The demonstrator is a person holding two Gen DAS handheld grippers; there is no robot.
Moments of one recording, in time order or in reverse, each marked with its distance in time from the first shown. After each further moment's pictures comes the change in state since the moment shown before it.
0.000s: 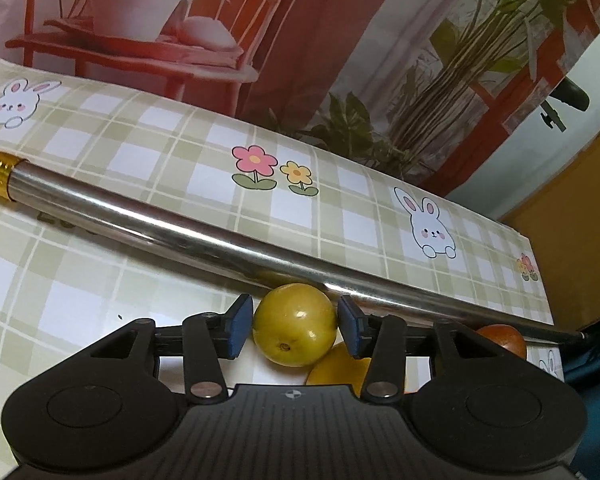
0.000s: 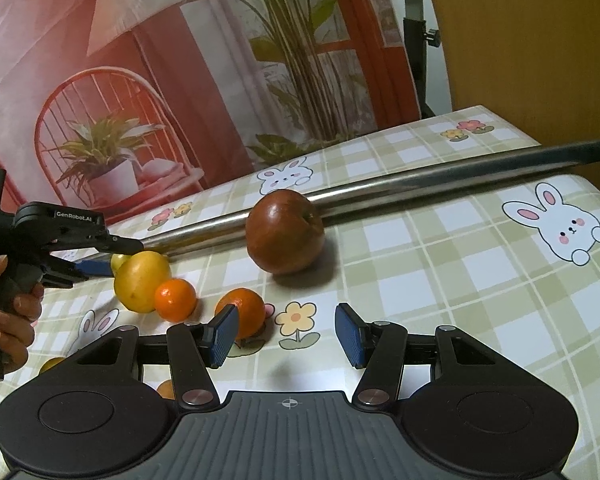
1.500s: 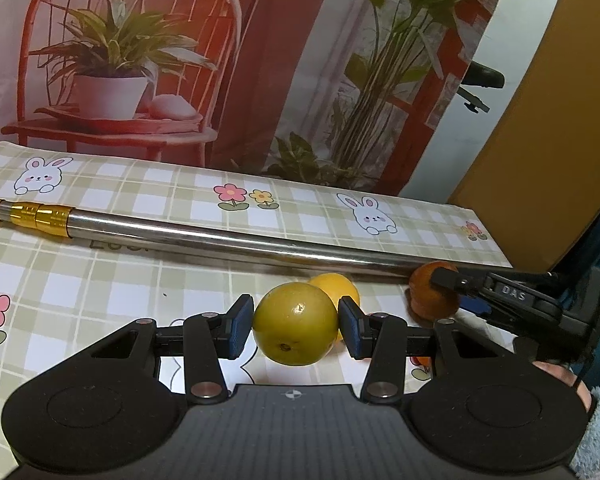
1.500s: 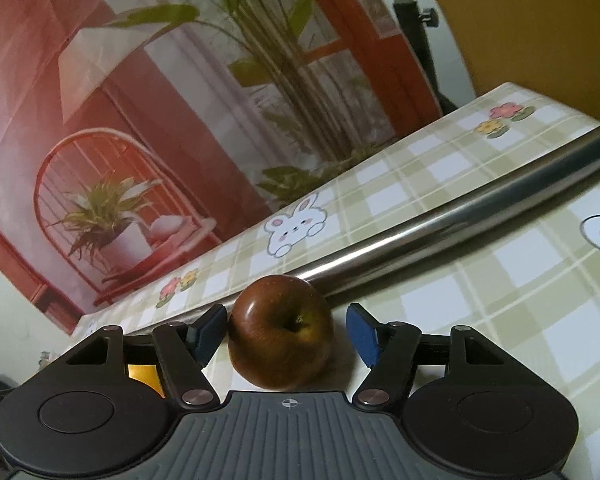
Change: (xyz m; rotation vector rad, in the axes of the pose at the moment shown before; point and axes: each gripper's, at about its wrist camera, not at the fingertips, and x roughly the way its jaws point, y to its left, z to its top) left arm -0.097 -0.001 -0.054 0.232 -0.166 -0.061; right arm 0.081 -0.029 0.049 0.180 -0.054 0.146
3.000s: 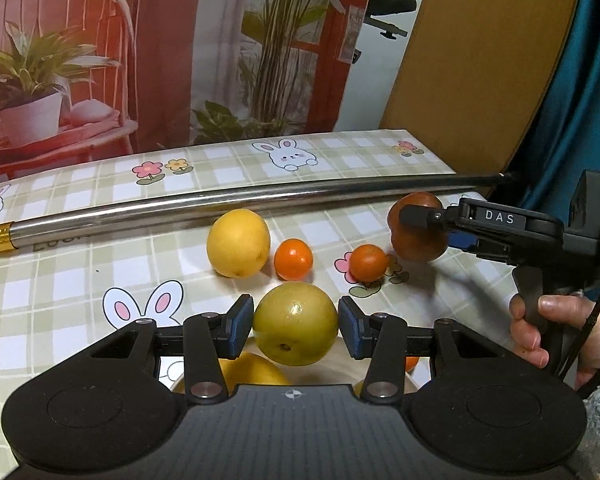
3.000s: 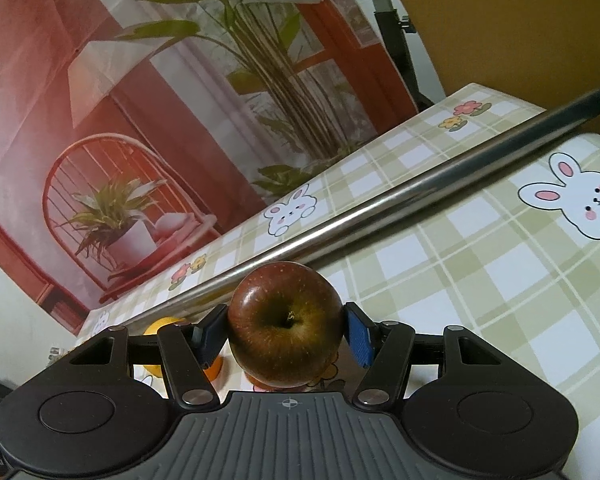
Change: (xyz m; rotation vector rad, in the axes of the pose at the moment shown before) left arm -0.012 -0.048 -0.035 0.257 0.105 -0.094; right arm -0.067 0.005 -0.027 0.035 -0.022 -0.029
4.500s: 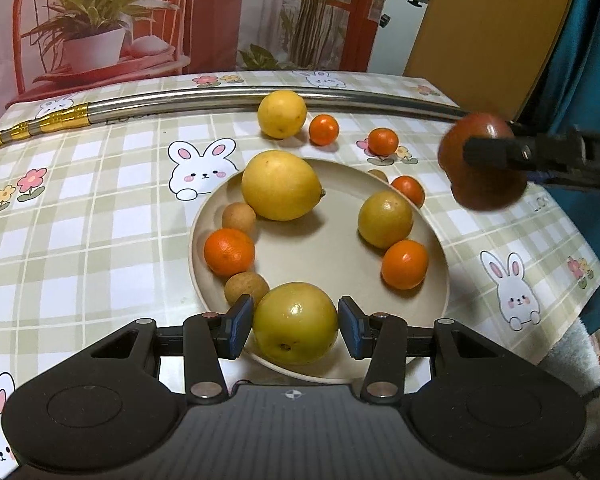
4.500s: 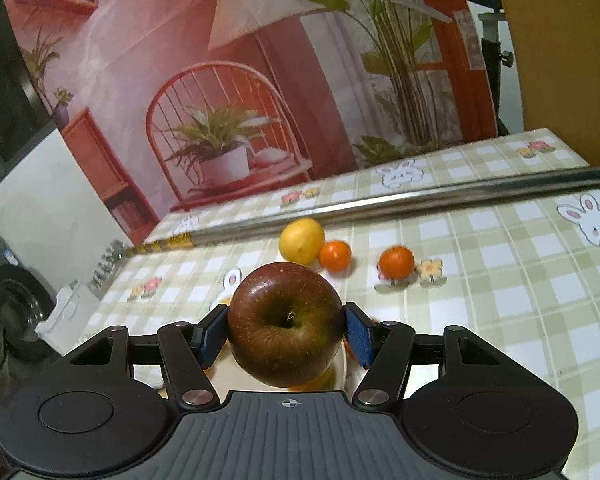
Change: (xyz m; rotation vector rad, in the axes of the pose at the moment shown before) left arm -0.066 -0.005 -0.107 -0.058 0.092 0.092; right arm -0.118 0.118 -0.067 -0.293 0.124 0.076
